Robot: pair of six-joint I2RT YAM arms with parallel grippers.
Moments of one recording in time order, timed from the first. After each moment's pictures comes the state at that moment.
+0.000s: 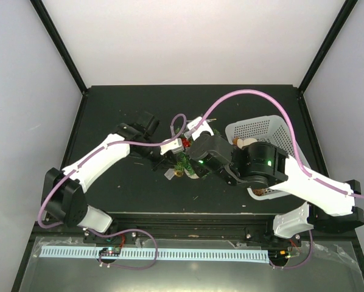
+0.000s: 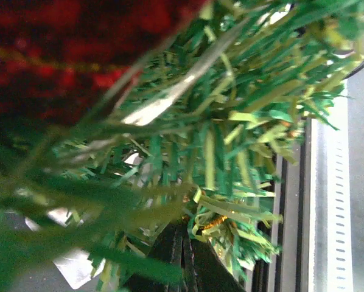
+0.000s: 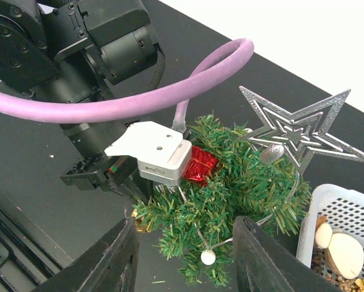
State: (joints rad) left arm -0.51 1.45 1.17 -0.94 0.74 0.60; right arm 1.33 1.40 1.84 -1.21 0.61 0.39
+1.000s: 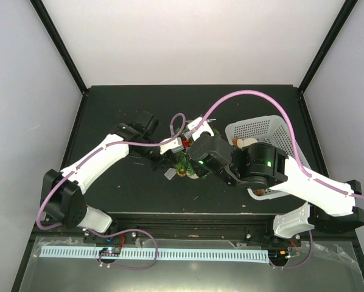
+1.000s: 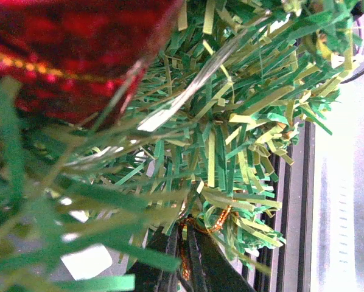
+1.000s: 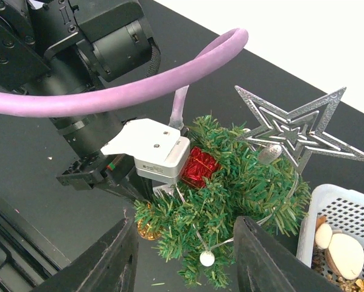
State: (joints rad) left arm -0.51 1.44 1.18 -0.93 0.71 0.58; right arm 1.33 1.39 1.82 -1.20 0.62 0.40
